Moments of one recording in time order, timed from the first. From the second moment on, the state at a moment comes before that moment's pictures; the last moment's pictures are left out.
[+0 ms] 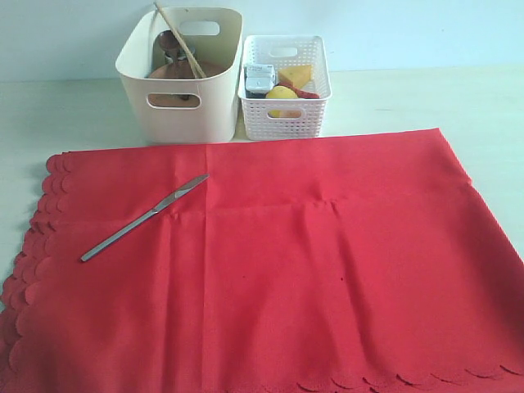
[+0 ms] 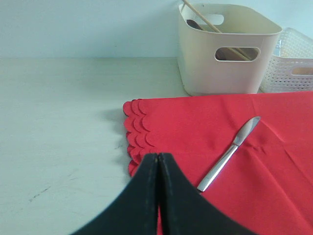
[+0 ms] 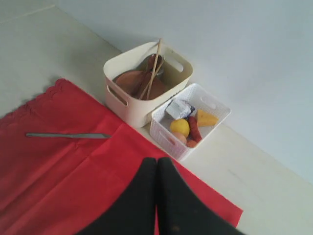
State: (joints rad) left arm -0.18 0.00 0.00 0.17 0.34 -0.24; right arm 0.67 1.06 -1.64 -0.08 1.22 -0.13
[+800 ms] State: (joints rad) left arm -0.18 0.00 0.00 0.17 0.34 -0.24; right arm 0.67 0.63 -0.86 -0.08 0.78 -0.11
